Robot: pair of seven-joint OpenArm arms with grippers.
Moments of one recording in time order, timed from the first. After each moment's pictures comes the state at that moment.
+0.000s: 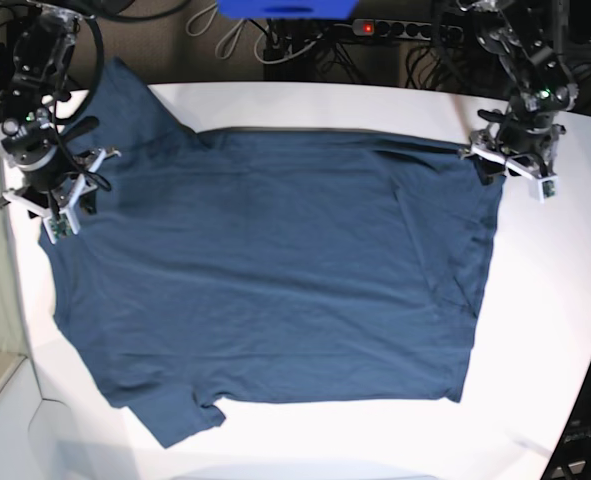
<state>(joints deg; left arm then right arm) 12.2 2.6 -37.6 95.7 -10.2 -23.9 42.4 -12.1 7.3 27.6 104.8 -6.9 40.1 -37.9</state>
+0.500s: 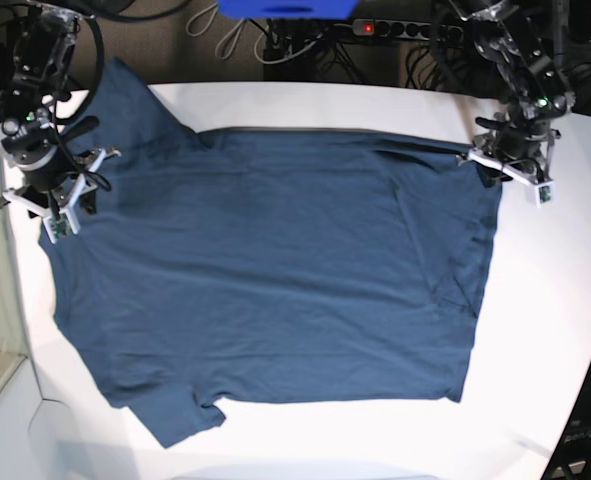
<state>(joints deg) 10.2 2.3 -37.6 92.7 -10.3 -23.9 42.3 -12.1 7.3 27.6 104.8 -6.9 40.1 -37.9</state>
